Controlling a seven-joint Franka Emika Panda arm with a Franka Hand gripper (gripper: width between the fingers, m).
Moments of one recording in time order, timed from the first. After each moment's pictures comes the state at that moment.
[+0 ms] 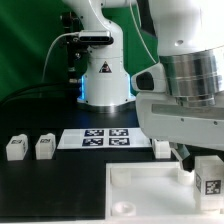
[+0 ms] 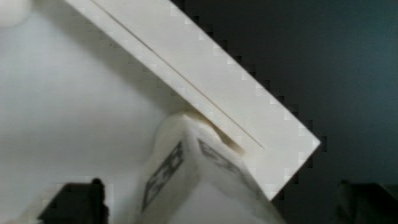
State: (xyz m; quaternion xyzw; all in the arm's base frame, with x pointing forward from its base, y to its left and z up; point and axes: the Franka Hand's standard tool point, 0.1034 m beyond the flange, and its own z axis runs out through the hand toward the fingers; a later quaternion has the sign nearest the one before) arm 0.632 0.120 0.074 -0.93 0.36 0.02 0.10
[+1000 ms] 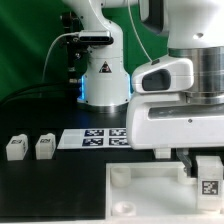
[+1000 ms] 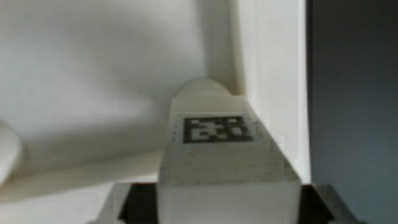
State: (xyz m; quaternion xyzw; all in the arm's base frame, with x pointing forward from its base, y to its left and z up) arm 0.635 0.116 0.077 -0.99 0.13 -0.01 0.04
